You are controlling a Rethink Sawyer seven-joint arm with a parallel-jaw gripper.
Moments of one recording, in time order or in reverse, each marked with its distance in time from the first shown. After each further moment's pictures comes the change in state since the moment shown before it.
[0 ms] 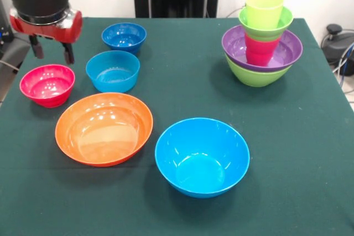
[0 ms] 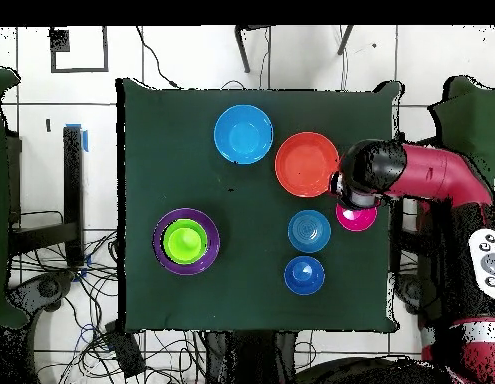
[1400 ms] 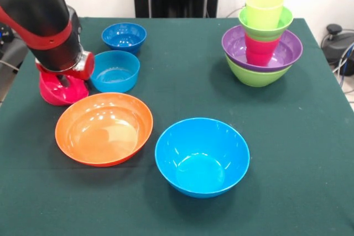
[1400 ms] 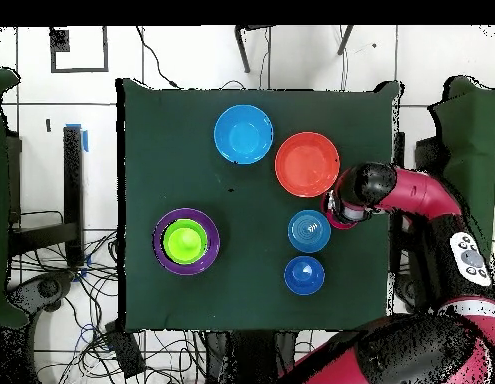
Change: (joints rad) arm -0.089 0.231 0.053 -0.045 -0.025 0.000 0.000
